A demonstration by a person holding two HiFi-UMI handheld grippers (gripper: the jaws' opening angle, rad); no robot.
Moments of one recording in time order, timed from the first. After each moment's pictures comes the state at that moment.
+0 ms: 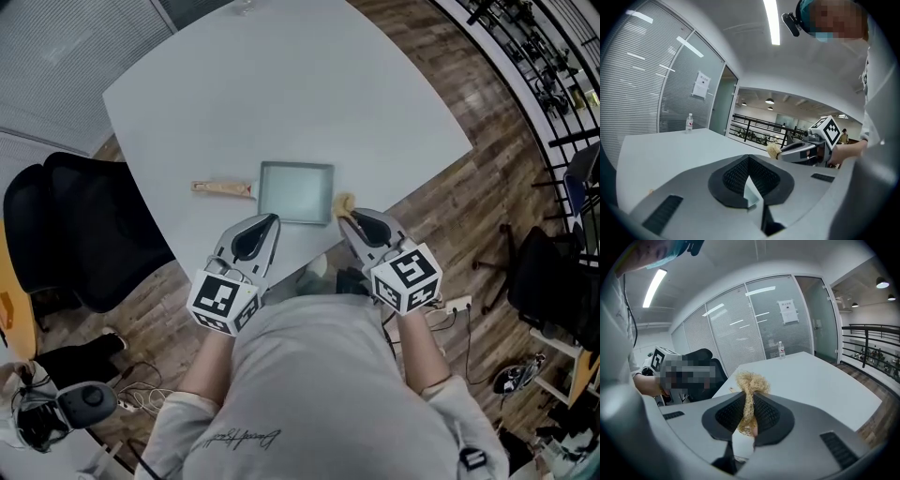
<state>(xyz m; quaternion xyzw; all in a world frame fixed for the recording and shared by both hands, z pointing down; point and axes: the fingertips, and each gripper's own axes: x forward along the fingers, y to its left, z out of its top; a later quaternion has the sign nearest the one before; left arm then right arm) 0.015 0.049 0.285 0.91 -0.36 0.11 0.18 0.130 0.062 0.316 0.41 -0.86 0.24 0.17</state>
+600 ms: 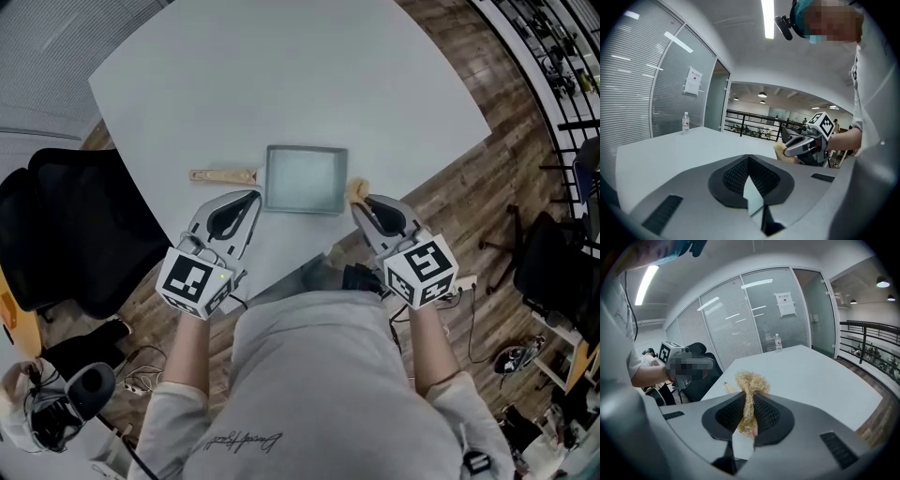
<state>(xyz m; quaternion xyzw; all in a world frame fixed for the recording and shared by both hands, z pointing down) -0.019 0.016 0.293 0.93 -0.31 0.15 0.15 0.134 0.053 0.335 0.42 -0.85 0.26 0.20</state>
